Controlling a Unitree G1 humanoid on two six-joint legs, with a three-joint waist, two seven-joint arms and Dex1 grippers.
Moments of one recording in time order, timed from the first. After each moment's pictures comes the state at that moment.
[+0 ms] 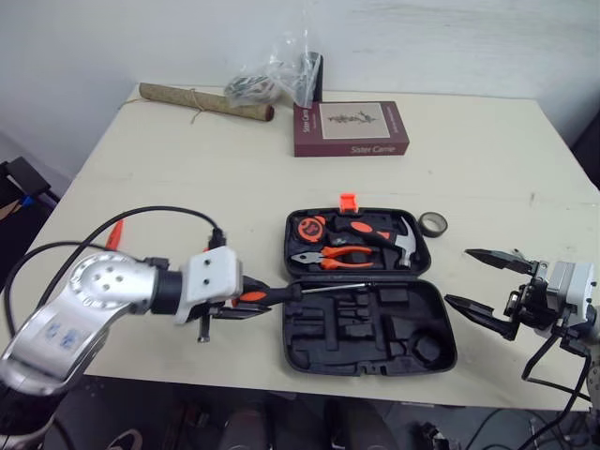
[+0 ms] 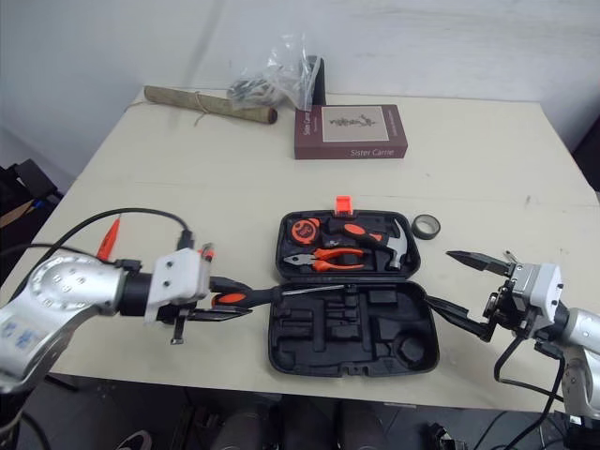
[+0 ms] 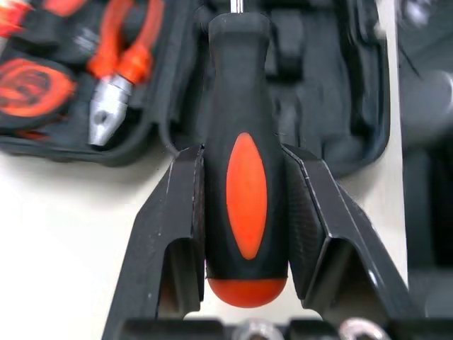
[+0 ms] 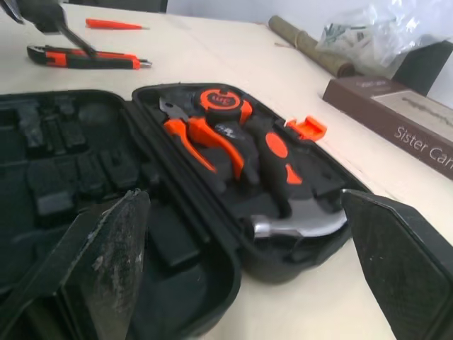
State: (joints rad) left arm -0.42 0.94 -0.17 -0.54 -0.42 0.66 -1.00; right arm 0.06 -0.73 -0.40 0.04 0.57 -0.18 1.30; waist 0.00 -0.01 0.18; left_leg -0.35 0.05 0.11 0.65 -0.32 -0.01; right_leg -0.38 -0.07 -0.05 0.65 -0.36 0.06
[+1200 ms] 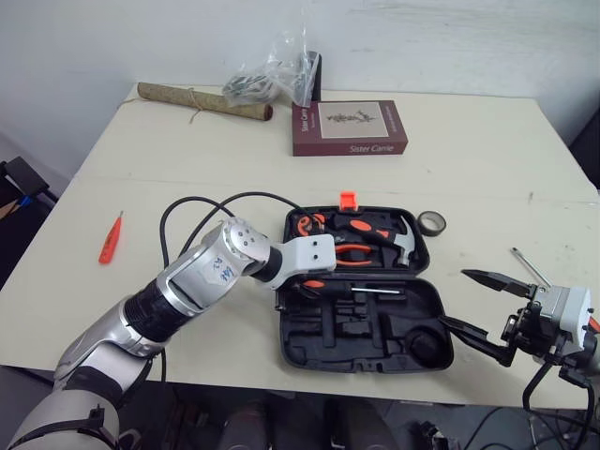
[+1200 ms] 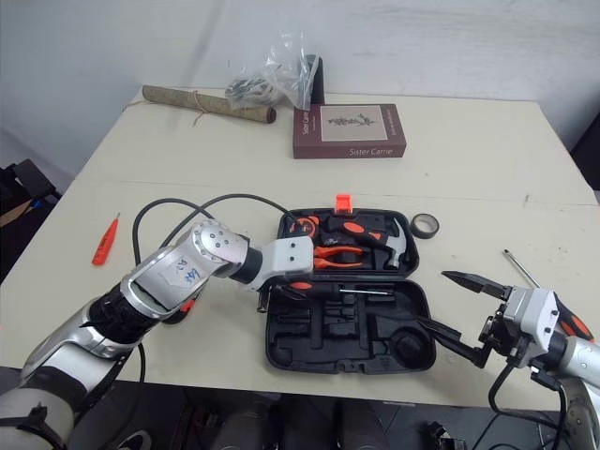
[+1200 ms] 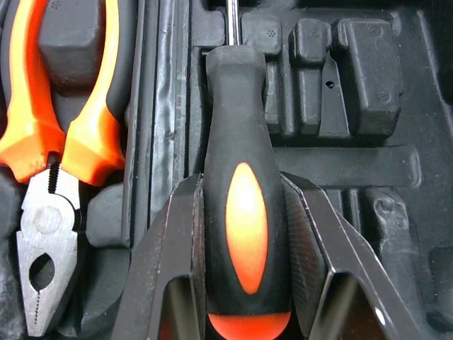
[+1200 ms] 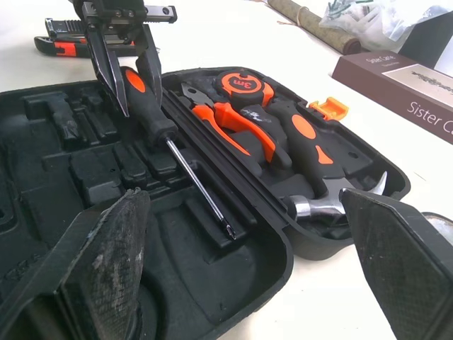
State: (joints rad) left arm -0.85 0.59 -0.64 -0.26 -0.11 0.90 -0.96; right arm 0.25 -0.72 -0.42 -0.20 0.57 -0.11 1.16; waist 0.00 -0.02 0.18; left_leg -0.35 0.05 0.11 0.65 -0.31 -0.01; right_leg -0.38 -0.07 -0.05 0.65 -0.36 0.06
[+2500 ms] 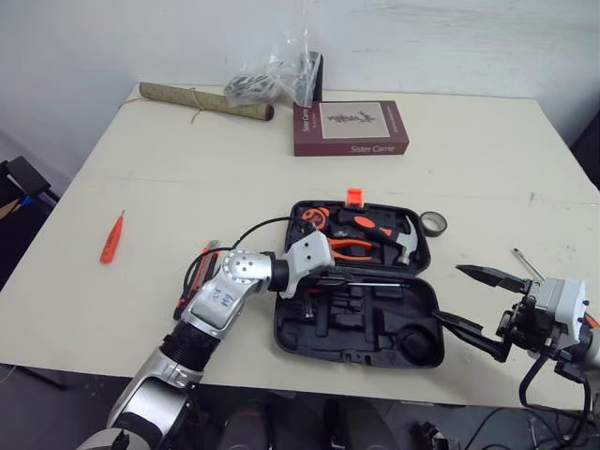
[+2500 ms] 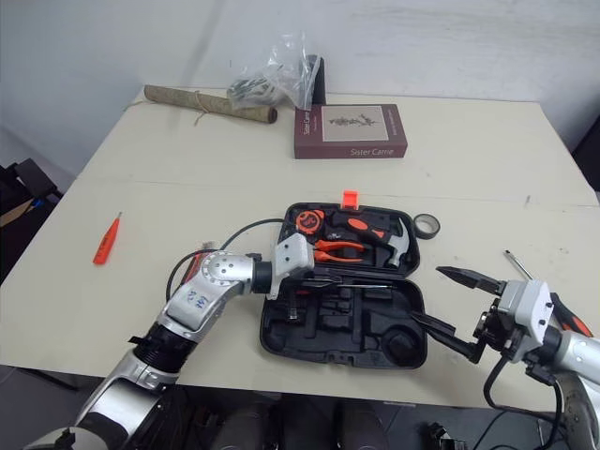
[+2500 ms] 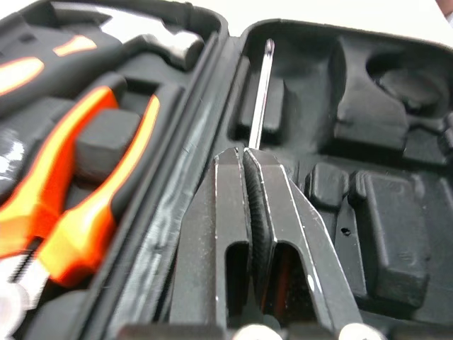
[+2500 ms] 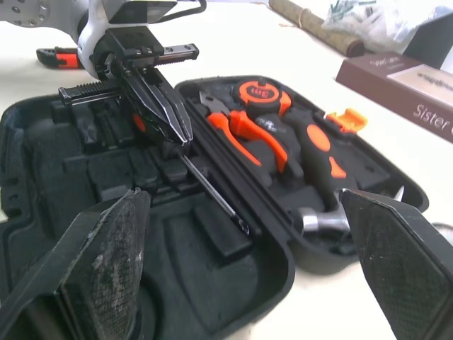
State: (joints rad) left arm -0.57 0.31 -0.39 0.04 -0.12 0.35 -0.87; right arm 0.24 -0.71 -0.42 -0.24 0.58 -0.05 1.15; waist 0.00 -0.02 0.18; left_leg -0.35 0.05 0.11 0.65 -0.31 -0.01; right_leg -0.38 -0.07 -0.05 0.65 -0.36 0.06
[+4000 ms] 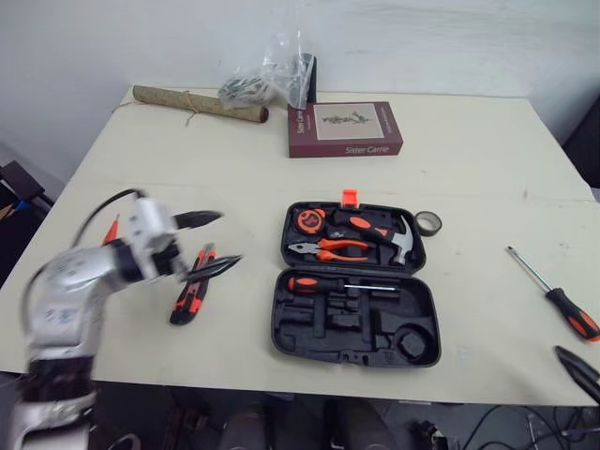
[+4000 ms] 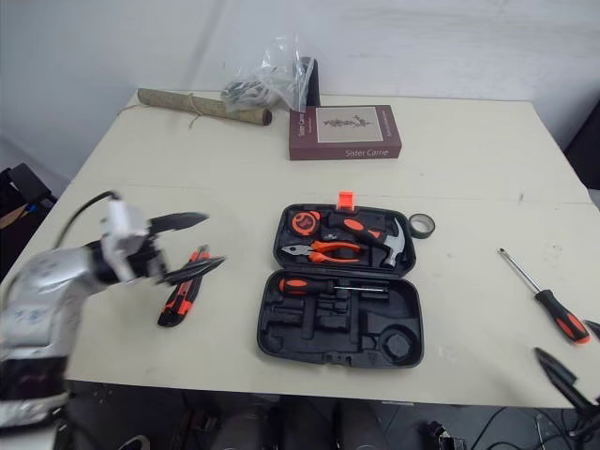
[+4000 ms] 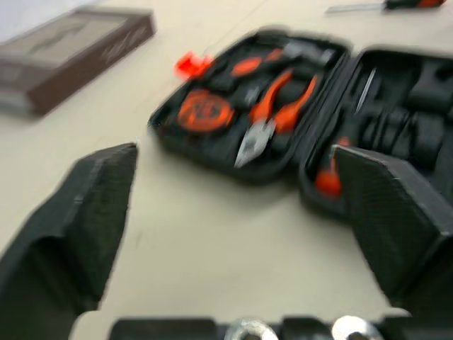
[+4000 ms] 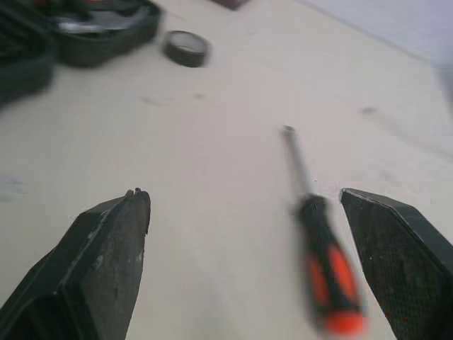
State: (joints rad) left arm -0.09 0.77 0.42 -0.12 -0.43 0.25 -1.04; right arm 0.49 -0.66 -0.89 0.30 0.57 -0.37 1.10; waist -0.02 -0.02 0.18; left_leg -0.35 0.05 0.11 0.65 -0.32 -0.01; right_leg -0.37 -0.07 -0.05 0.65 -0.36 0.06
